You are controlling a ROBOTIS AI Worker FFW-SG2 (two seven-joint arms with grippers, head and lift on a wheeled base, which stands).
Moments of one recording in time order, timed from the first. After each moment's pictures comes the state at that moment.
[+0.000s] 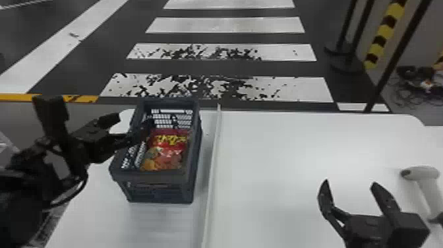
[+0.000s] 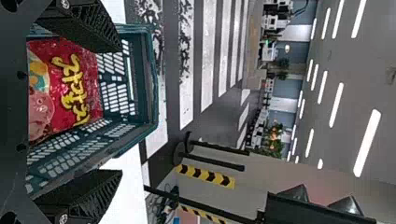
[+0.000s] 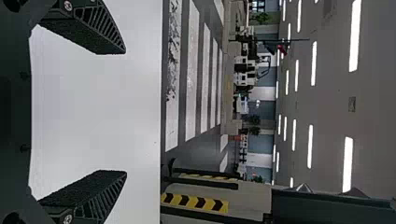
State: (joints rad) left arm 0.13 0.35 0.25 -2.00 0.39 0.66 -0.44; right arm 0.50 0.00 0.02 -1.84 0.03 -0.08 -0.07
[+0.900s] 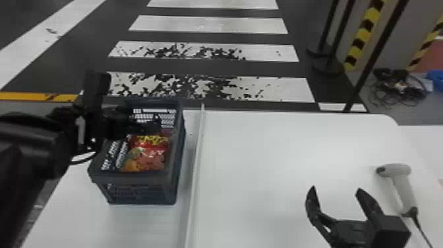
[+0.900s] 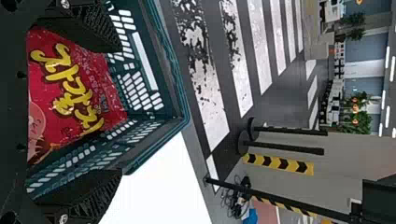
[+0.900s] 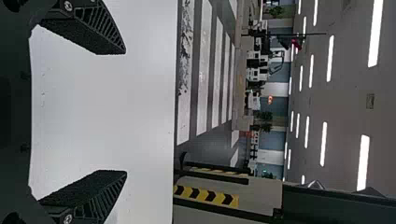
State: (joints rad) left arm -0.26 0.41 -0.08 -1.65 0.17 0.82 -0.51; right arm 0.56 0.00 0.00 -1.90 0.04 -0.03 -0.07
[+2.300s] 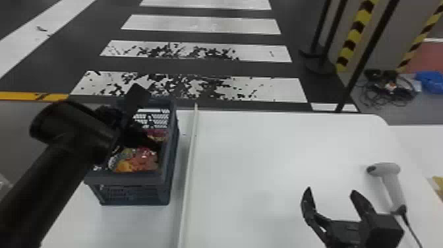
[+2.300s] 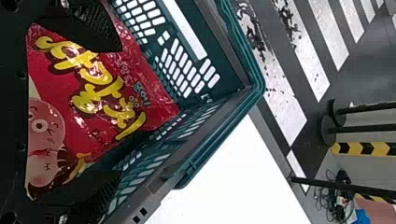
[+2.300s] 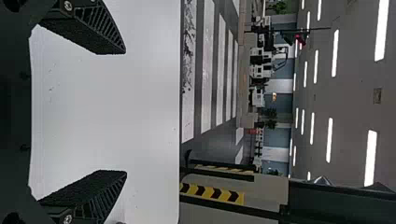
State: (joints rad) left arm -0.51 0.31 -0.35 -1.23 -0.16 0.80 -0.60; right arm 0.56 0.00 -0.02 -1.89 0.01 -0.02 -0.06
